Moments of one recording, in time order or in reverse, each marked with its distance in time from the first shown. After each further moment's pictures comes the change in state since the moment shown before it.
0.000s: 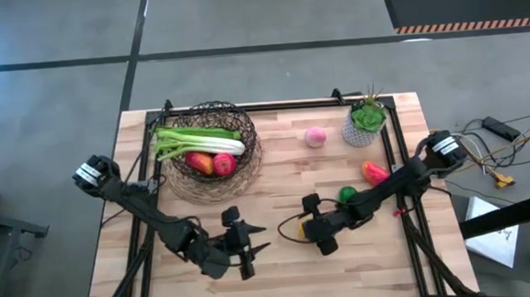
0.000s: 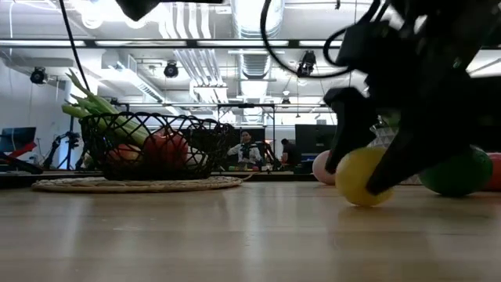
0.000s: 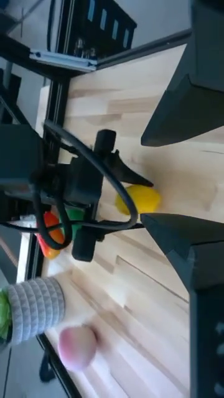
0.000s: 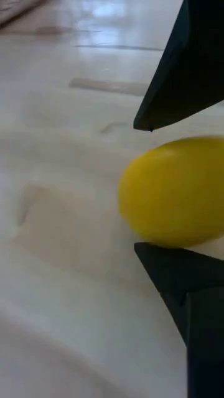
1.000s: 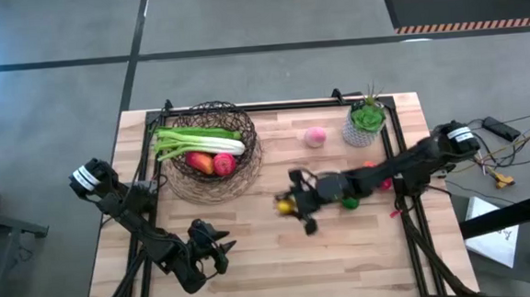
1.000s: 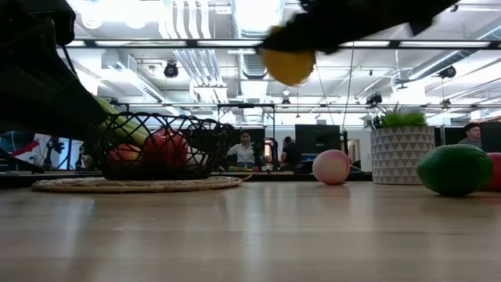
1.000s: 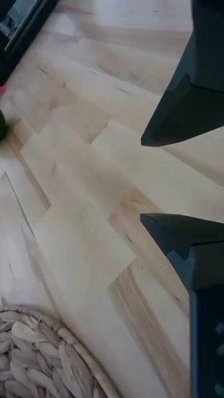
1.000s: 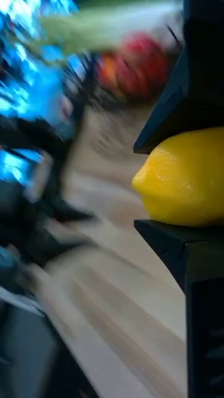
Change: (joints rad) left arm -0.201 0.011 -0.323 -0.201 -0.128 -0.948; right arm -0.226 -0.162 0.002 0.475 -0.186 -0.215
